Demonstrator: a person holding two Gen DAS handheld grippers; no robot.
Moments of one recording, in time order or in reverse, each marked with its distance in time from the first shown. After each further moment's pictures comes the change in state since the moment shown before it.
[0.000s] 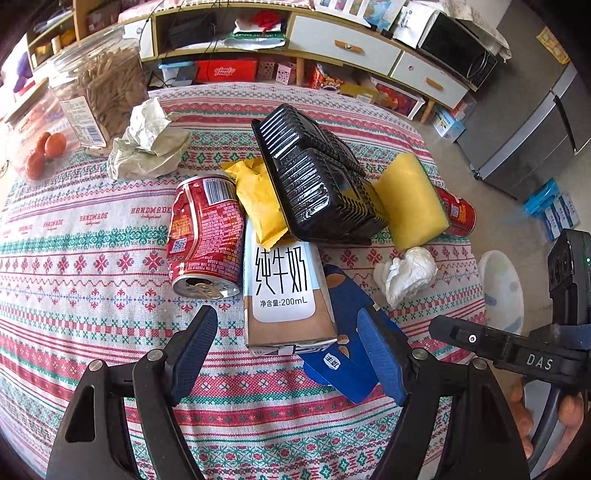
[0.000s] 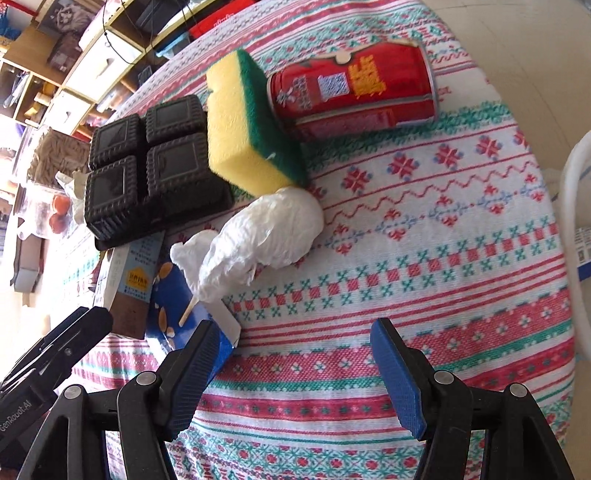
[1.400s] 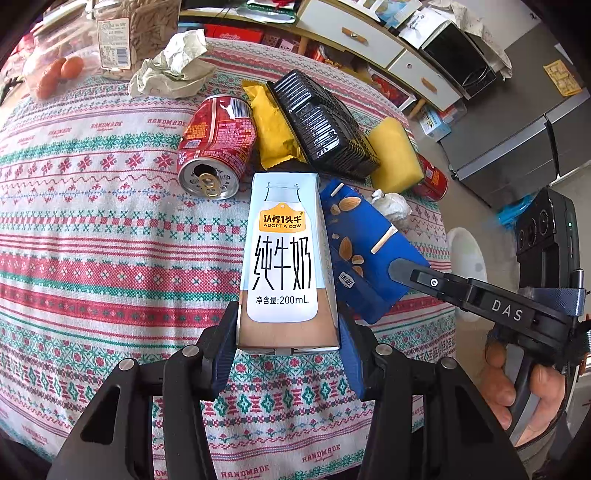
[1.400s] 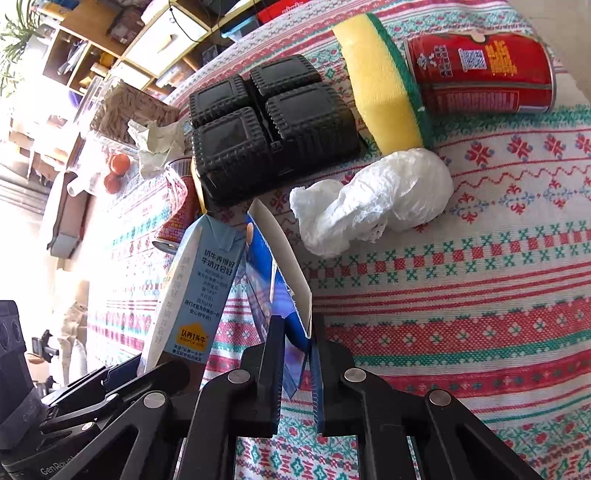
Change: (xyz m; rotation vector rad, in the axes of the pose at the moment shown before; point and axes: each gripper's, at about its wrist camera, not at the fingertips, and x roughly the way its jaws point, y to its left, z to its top) left arm -0.031 0.023 -0.075 -0.132 0.089 -0.166; right arm 0.002 0.045 -0.018 -0.136 -0.011 0.100
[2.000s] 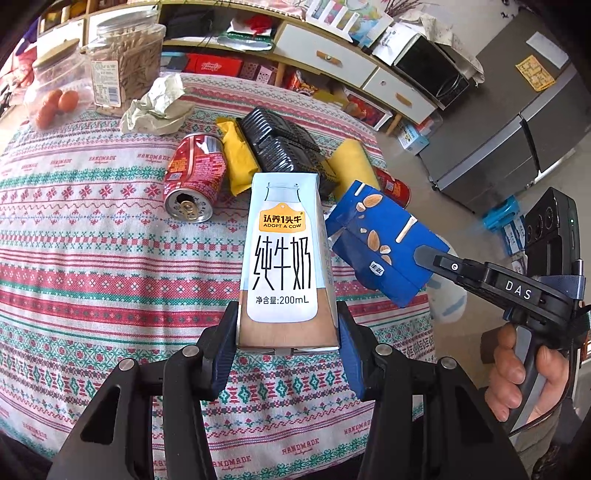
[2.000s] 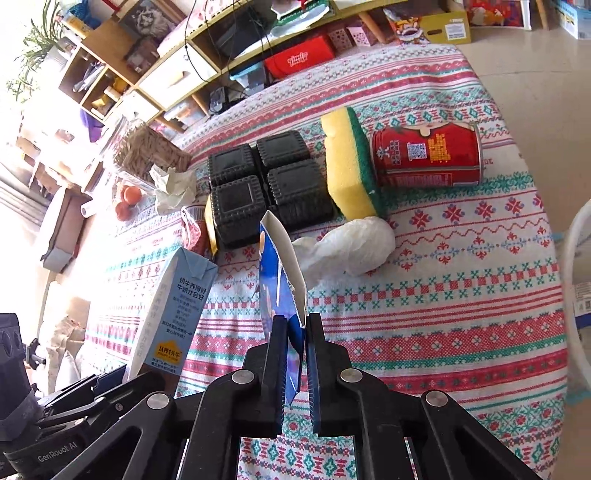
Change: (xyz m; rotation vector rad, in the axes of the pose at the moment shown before) left arm -0.042 -0.025 -0.024 0.062 -0.107 -0.039; right arm -0.063 -0.004 -0.007 -0.061 -0.161 -0.037
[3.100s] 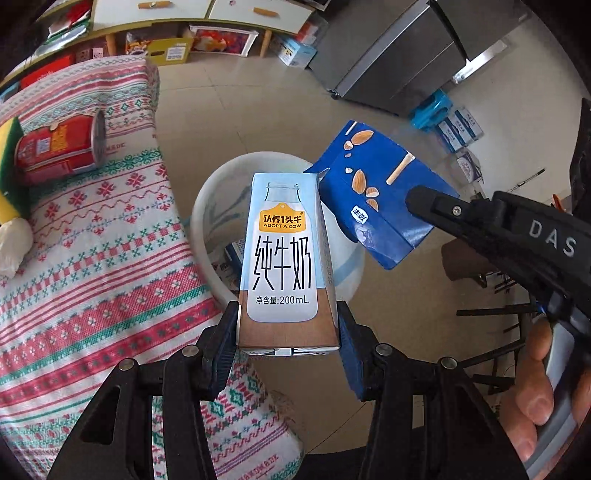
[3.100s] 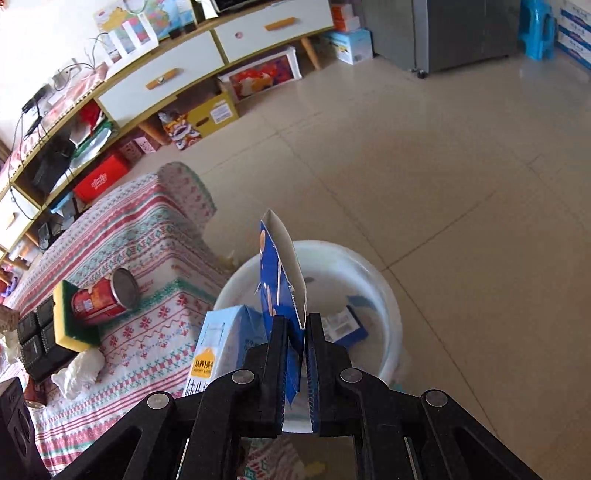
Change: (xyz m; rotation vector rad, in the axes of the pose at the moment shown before) left arm 0.173 -0.274 -0.003 0.332 0.245 -0.195; right arm -0.148 -0.182 0.001 0.345 -0.224 -0.513
